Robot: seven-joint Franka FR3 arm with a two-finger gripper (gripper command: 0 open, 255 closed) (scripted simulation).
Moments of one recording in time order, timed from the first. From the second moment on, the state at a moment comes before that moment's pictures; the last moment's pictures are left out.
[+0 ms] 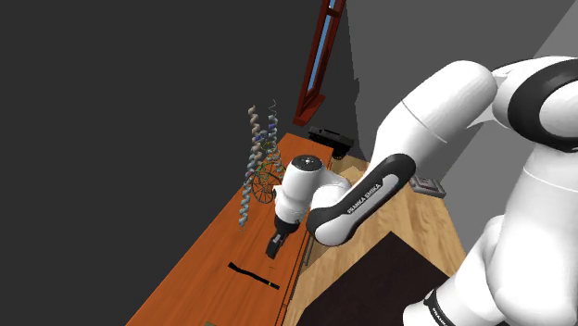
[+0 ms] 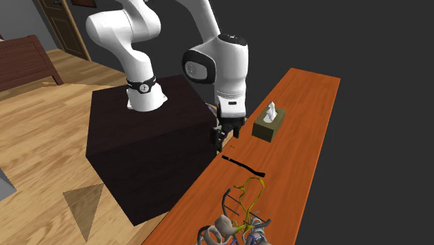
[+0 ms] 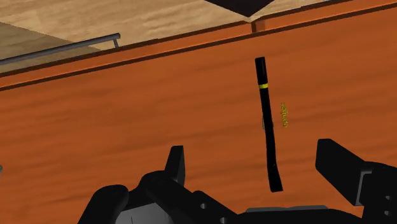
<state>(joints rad) 0.25 0.27 0.18 -2.49 -0.24 2.79 0.24</state>
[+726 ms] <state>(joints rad) 0.41 0.61 0.09 -2.28 -0.39 2.94 0.33</state>
